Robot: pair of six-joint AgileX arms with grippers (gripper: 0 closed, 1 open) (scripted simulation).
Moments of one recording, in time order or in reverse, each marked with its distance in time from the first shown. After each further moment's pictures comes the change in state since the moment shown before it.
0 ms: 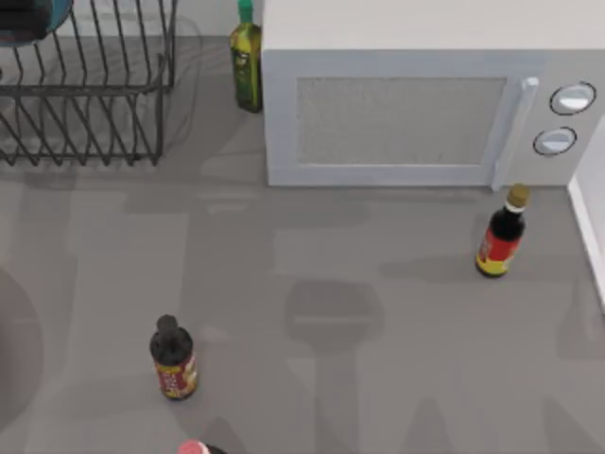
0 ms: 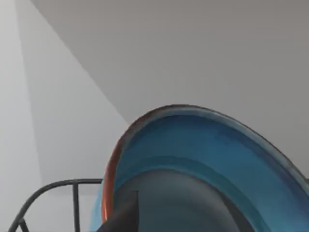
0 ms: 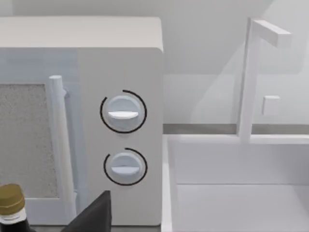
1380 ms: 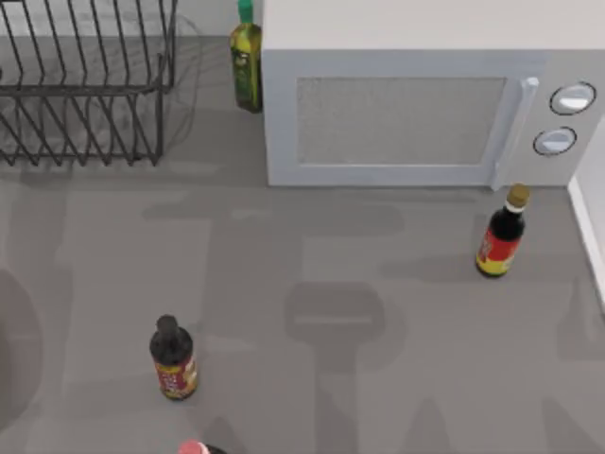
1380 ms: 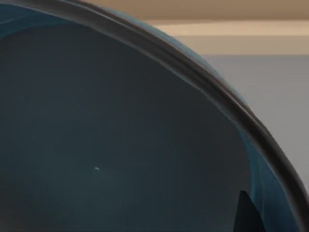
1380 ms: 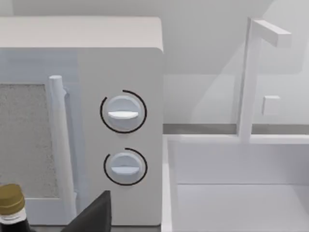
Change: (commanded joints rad) left arm 0.014 -0.076 0.034 -0.086 0.012 -0.002; right arm 0.000 0.000 0.000 0.000 0.000 0.000
